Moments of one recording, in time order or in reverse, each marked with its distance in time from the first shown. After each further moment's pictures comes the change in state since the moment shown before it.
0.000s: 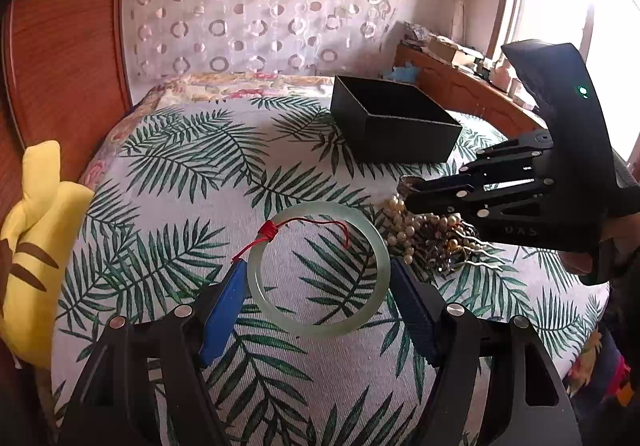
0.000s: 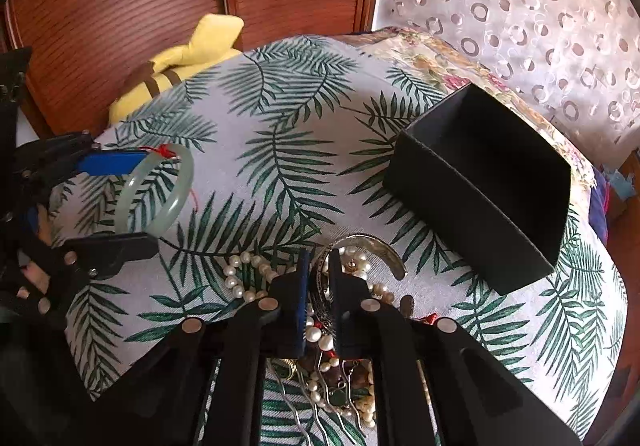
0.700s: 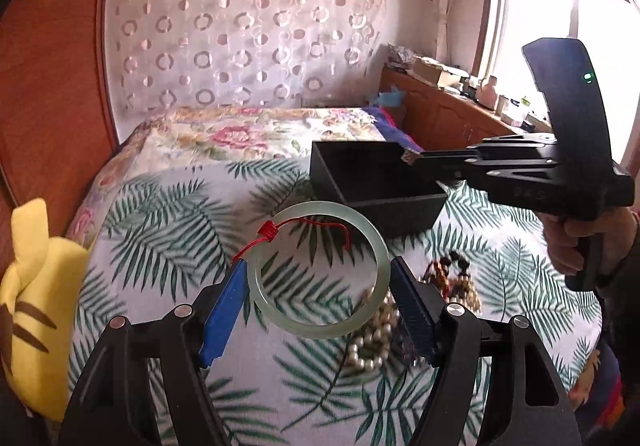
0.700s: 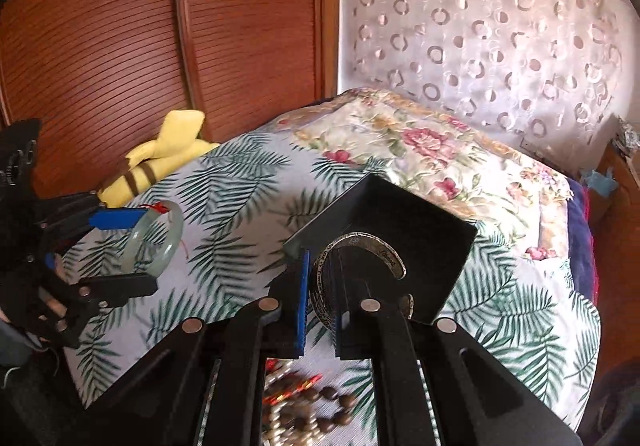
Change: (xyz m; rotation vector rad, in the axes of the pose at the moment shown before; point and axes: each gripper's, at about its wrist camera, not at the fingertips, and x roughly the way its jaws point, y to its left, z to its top) left arm 0.008 -0.017 0.066 0.051 -0.099 -0.027; right arm -0.057 -0.075 0.031 0.111 -0.240 -0.058
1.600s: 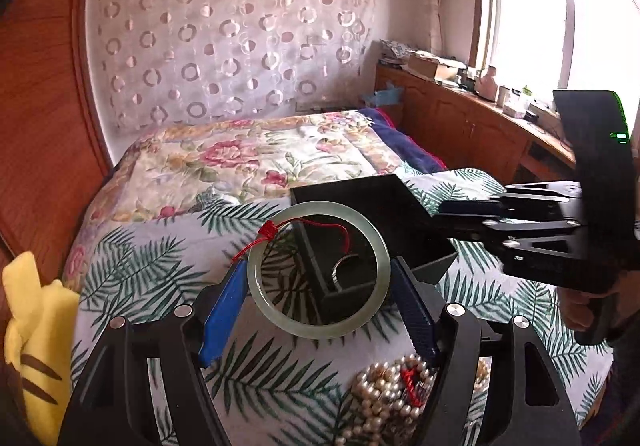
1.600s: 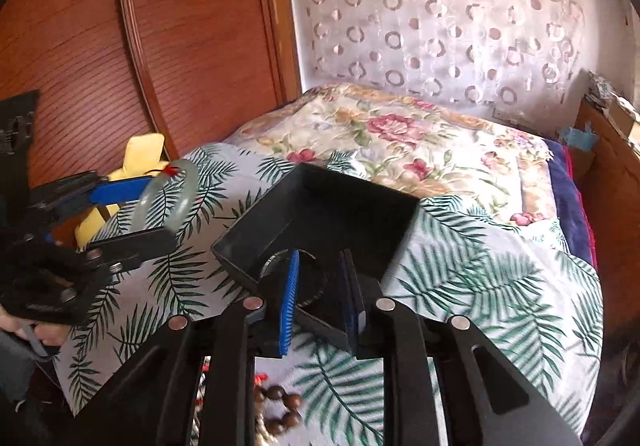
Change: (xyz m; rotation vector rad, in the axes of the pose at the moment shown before) left arm 0.057 -0.026 0.058 0.075 0.011 0.014; right arm -0.001 -0.050 -0.023 0.163 -0.020 -0.055
